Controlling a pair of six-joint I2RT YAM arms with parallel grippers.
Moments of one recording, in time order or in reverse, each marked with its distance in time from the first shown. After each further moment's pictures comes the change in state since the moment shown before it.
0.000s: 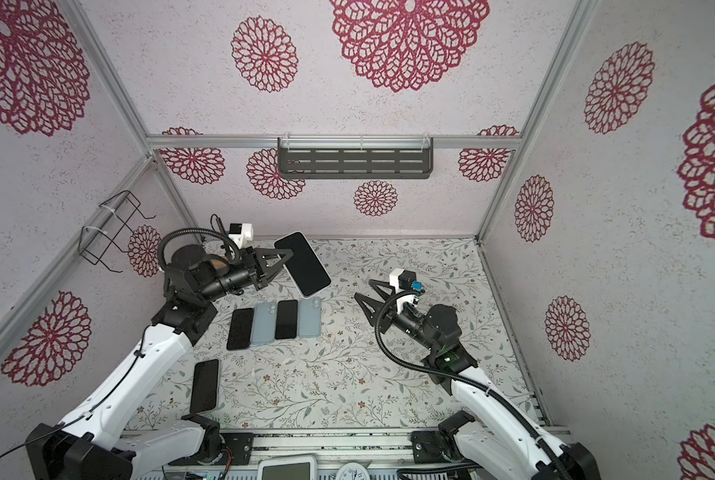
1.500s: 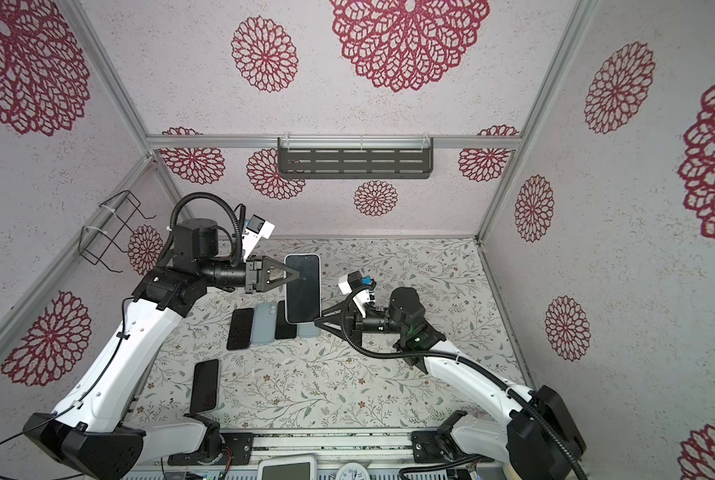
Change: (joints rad) left arm -0.022 0.124 0.274 -0.542 0.257 0.711; right arm 0.201 0.264 0.152 0.067 -0.380 0.146
